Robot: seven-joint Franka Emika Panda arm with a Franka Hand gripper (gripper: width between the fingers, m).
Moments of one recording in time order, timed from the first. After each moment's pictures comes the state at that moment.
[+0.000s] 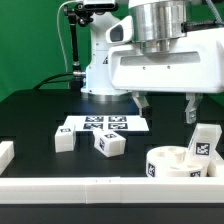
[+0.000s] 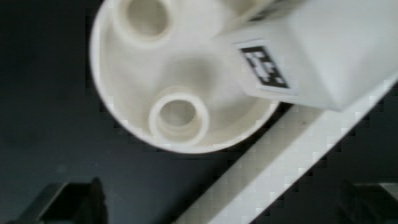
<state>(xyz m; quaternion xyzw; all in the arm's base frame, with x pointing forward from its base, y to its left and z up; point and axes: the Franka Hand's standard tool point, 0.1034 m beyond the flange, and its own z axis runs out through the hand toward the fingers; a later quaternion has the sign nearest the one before) 0.618 0.054 0.101 -0.92 0.40 -0.03 0.06</state>
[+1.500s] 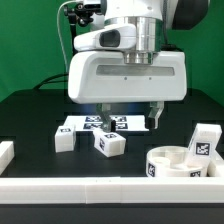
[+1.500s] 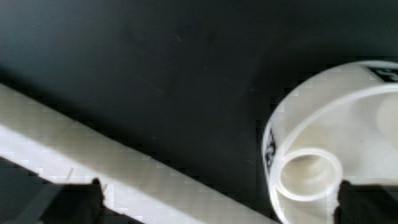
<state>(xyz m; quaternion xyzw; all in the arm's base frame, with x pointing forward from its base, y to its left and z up) 0.601 -0.001 0.079 -0.97 -0.24 -0.08 -0.04</state>
